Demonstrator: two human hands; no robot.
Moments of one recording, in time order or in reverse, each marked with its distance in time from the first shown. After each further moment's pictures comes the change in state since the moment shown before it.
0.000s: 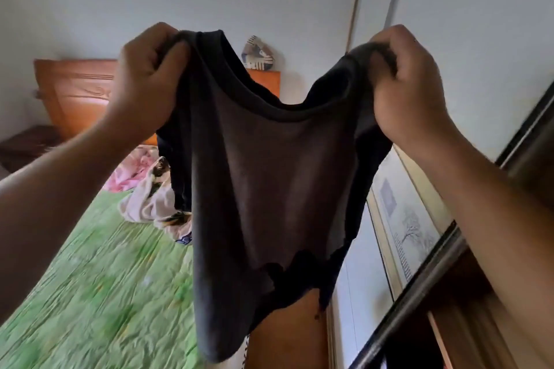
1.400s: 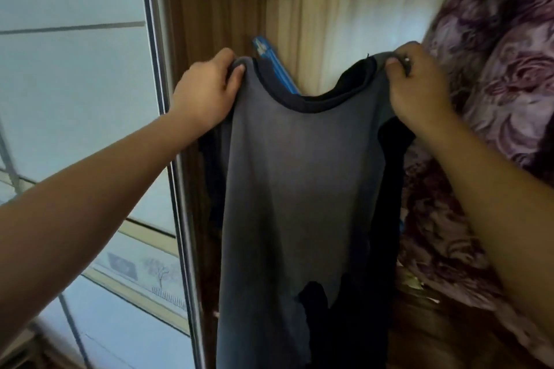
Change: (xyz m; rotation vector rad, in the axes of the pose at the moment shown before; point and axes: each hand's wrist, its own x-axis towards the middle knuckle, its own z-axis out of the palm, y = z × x) left_hand 0.002 0.318 0.269 -0.693 -0.462 0.778; right_hand -0.150 -0.158 -0.366 -1.186 0.742 0.389
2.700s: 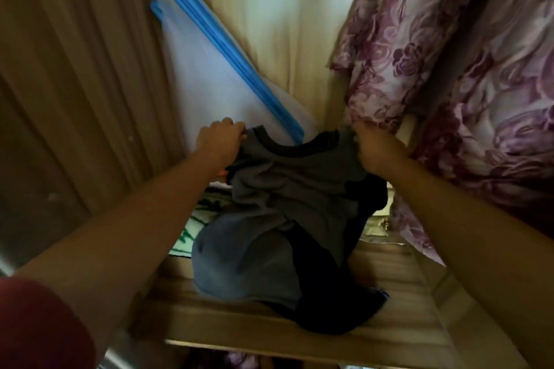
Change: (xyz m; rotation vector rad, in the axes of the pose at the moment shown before) left_hand -0.040 -0.064 0.357 0.160 -0.691 0.066; right_hand -0.102 0.251 0.089 -0.784 -0.646 0.386
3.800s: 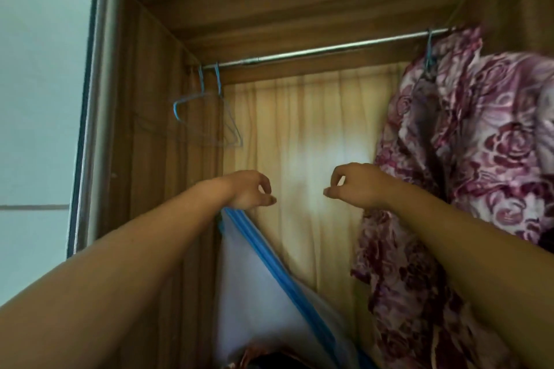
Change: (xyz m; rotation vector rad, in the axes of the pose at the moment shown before) left_hand 0.020 0.022 -0.377 -0.125 -0.001 -0.005; right_hand 0.024 -0.111 -0.341 0.229 0.246 -0.307
